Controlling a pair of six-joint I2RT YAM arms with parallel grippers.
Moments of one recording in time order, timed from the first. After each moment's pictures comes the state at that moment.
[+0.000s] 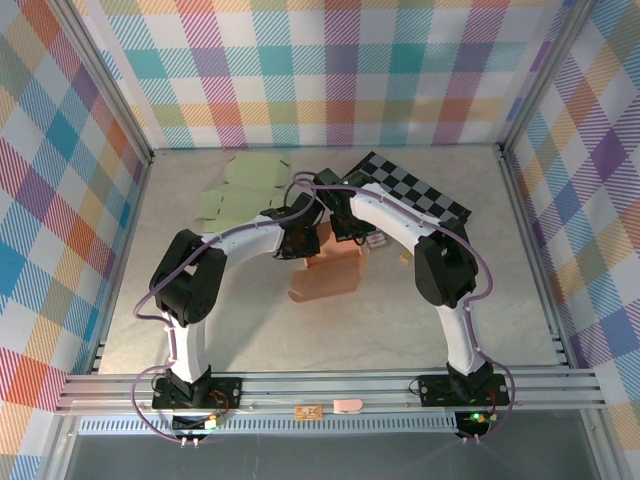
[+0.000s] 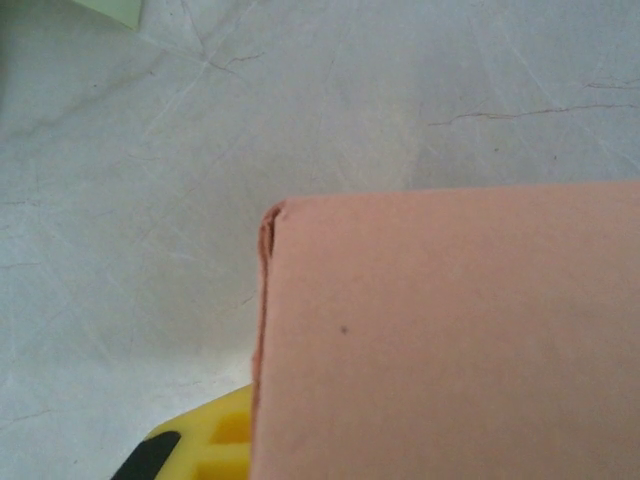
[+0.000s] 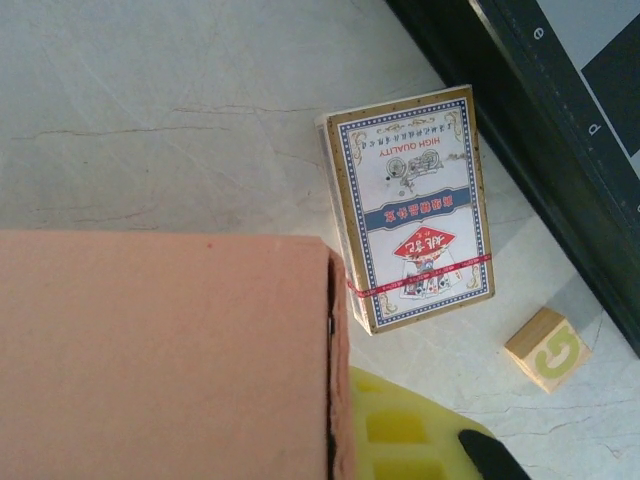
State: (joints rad) left arm -0.62 1.92 1.32 -0.57 -0.09 -0.68; right arm 0.69 2.12 1.87 -1.19 0.33 0.50
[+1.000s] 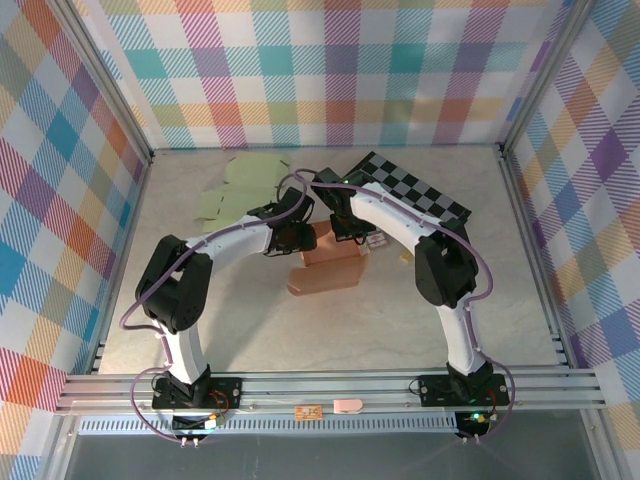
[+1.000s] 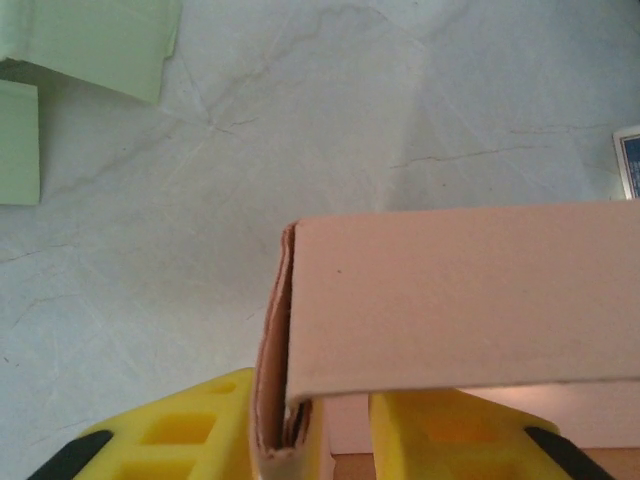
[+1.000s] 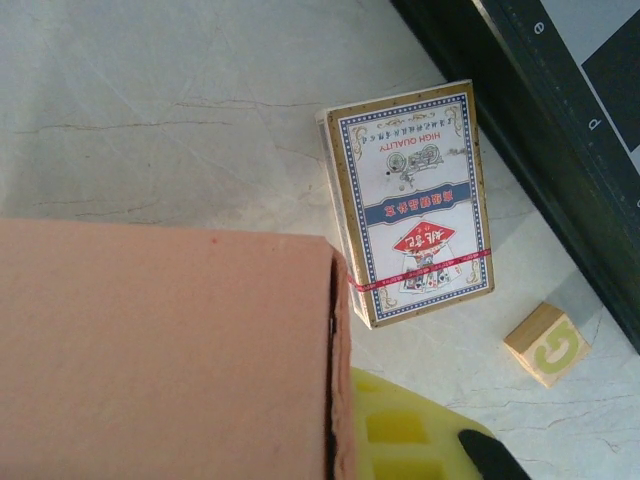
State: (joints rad) left arm -0.57 1.84 1.27 -0.50 -0.03 -0.62; right arm 0.69 2.12 1.88 -1.20 0.32 0.50
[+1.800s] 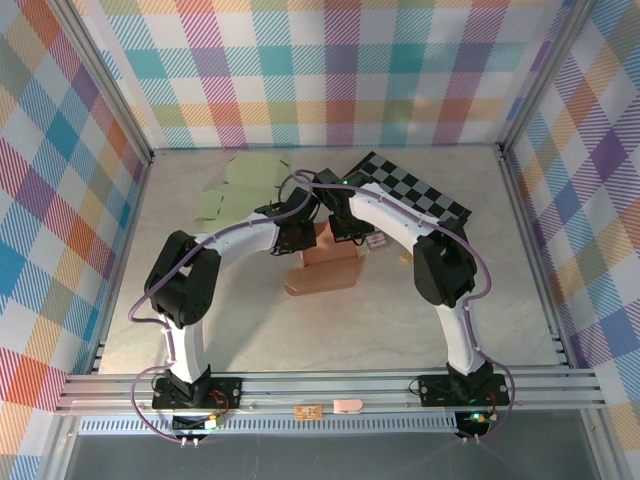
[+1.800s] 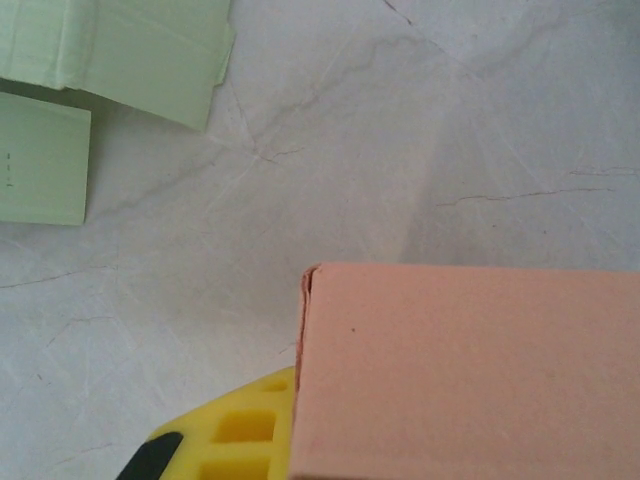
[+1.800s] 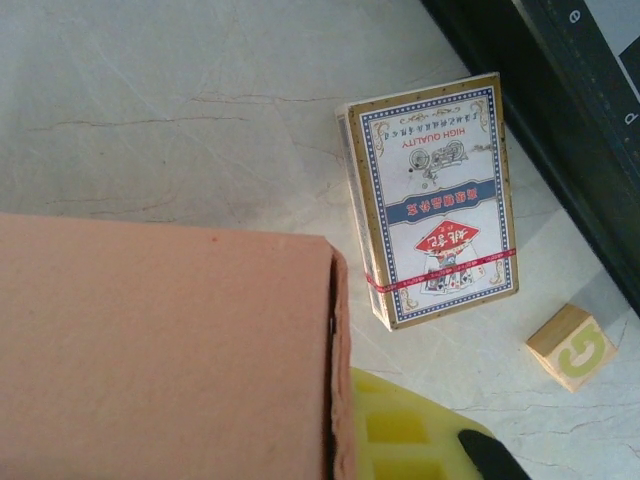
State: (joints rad) left arm -0.58 1.89 1.33 -0.54 -0.14 -0.67; right arm 0.69 2.13 1.88 -1.19 0.30 0.51
